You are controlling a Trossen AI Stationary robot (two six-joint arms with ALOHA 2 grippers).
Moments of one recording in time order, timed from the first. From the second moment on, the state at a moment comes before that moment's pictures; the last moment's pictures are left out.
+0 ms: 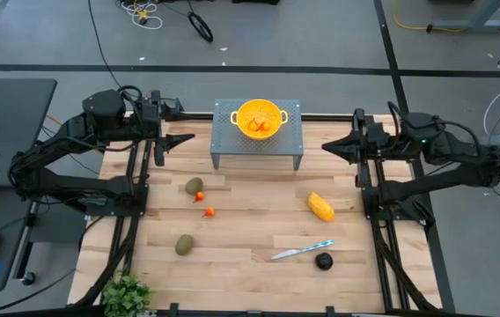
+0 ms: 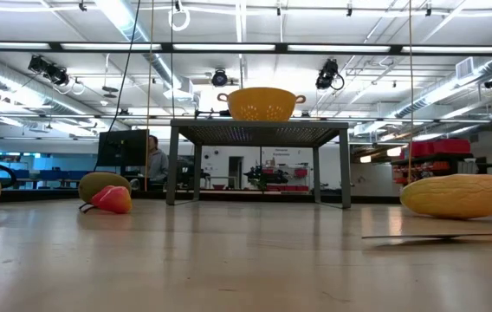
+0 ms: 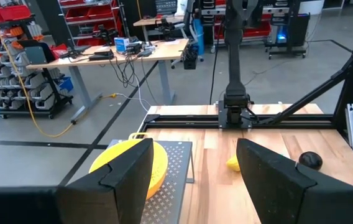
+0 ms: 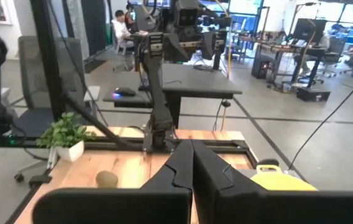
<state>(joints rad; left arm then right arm) 0.31 0.88 1.26 -0.52 0.09 0.13 0.02 0.81 1.17 -0.44 0.05 -0.07</state>
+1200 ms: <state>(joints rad) 0.30 1.03 1.26 -0.78 0.25 0.16 0.02 0.73 1.17 -0.54 0.10 -0.05</state>
